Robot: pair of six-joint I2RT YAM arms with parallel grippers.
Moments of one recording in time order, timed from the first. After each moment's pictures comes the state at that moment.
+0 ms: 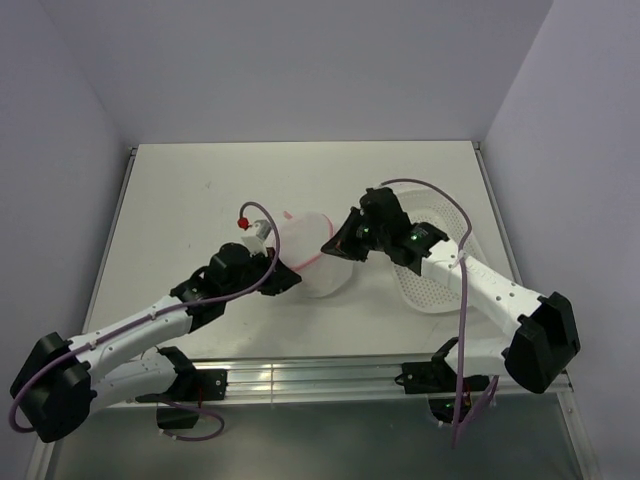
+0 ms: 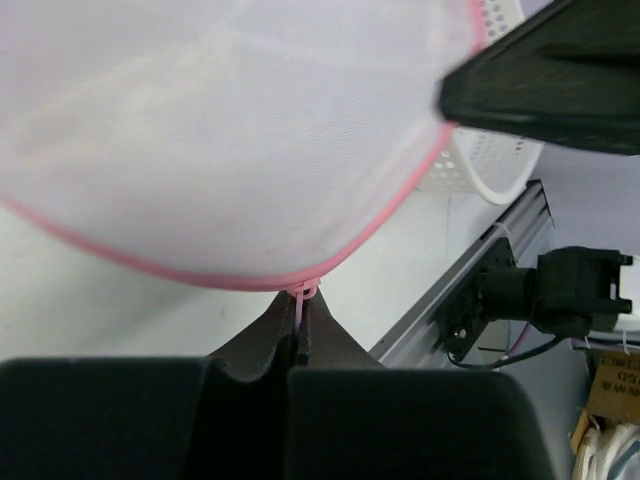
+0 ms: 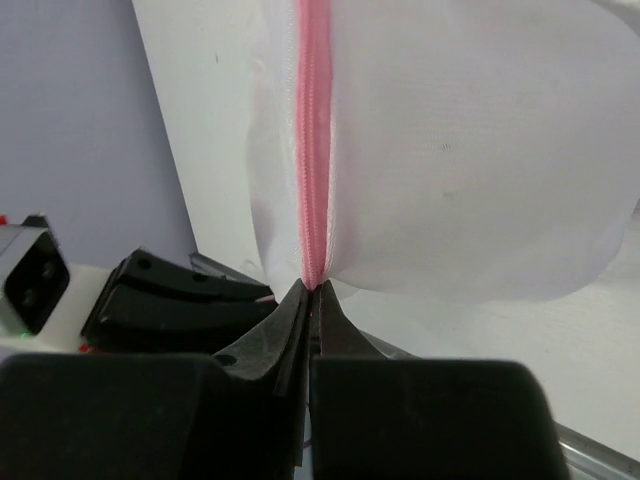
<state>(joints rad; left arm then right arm) -0.79 1.04 0.53 0.10 0.15 -0.74 0.66 1.26 0.97 -0.41 -0.16 1.11</state>
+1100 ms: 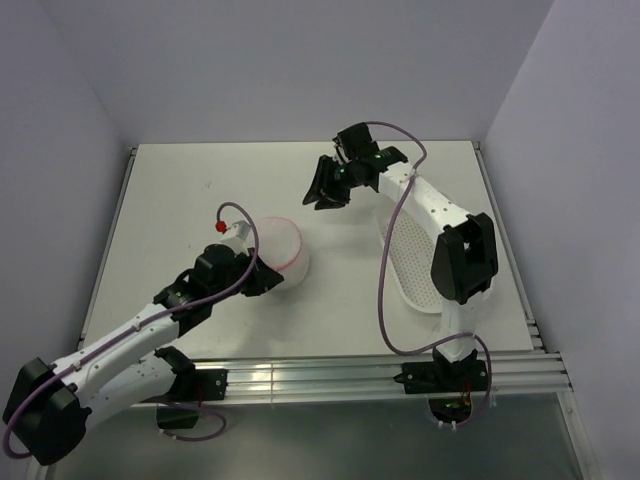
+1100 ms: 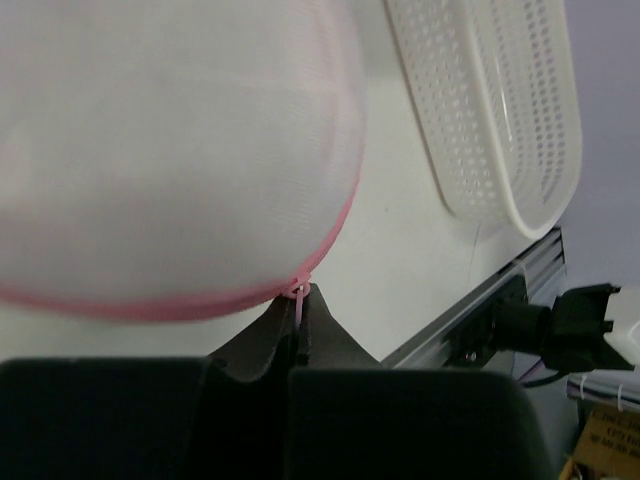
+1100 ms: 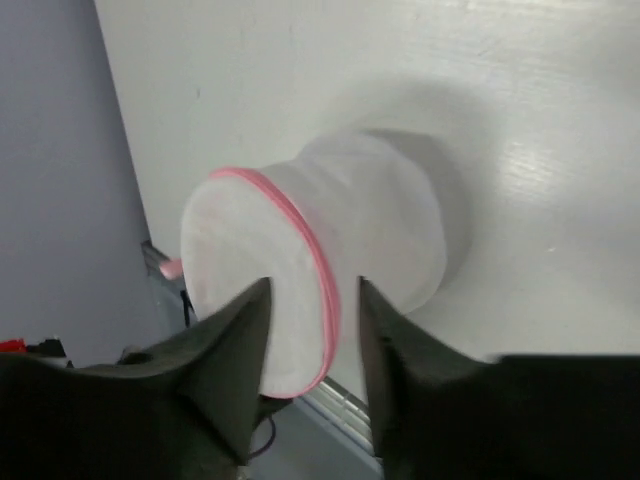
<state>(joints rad) -0.65 0.88 0.49 -0.07 0.11 -0.80 0.48 1.91 1.73 -0.71 -0.44 0.70</state>
